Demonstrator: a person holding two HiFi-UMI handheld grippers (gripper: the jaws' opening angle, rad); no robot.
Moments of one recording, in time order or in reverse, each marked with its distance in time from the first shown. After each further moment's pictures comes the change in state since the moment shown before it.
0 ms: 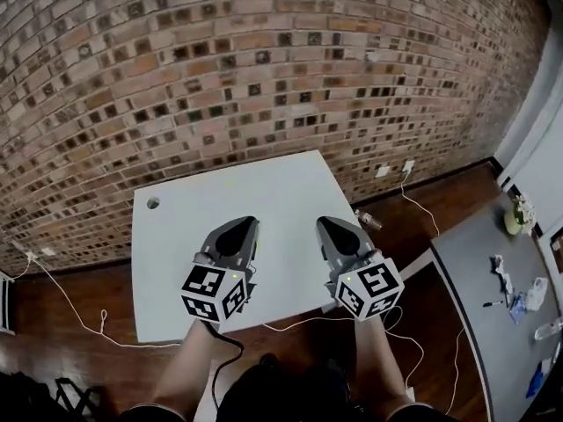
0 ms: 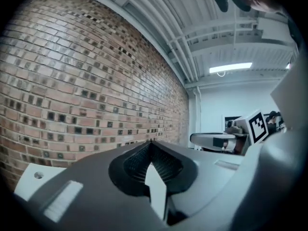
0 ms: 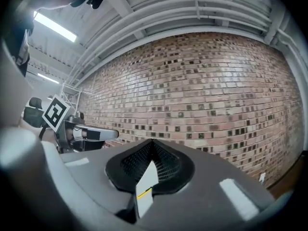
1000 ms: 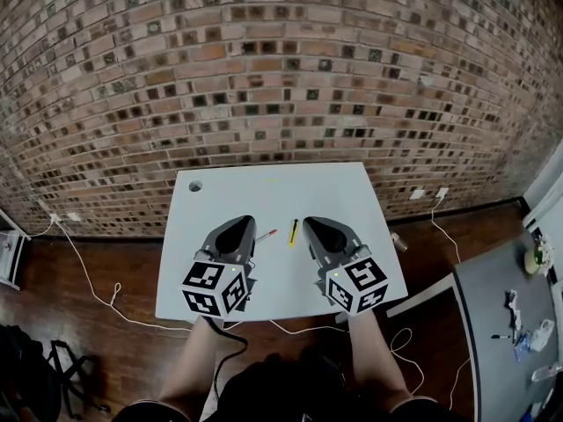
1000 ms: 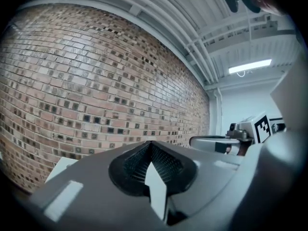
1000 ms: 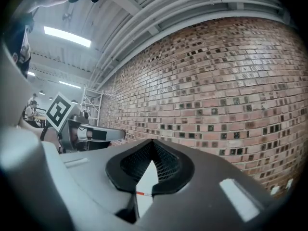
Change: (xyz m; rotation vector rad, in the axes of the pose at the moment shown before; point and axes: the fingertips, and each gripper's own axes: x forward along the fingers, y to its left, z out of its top) left arm -0.084 0.072 0.002 -0.073 -0.036 0.256; right arm 0.066 0.106 0.004 -0.035 0.027 0.281
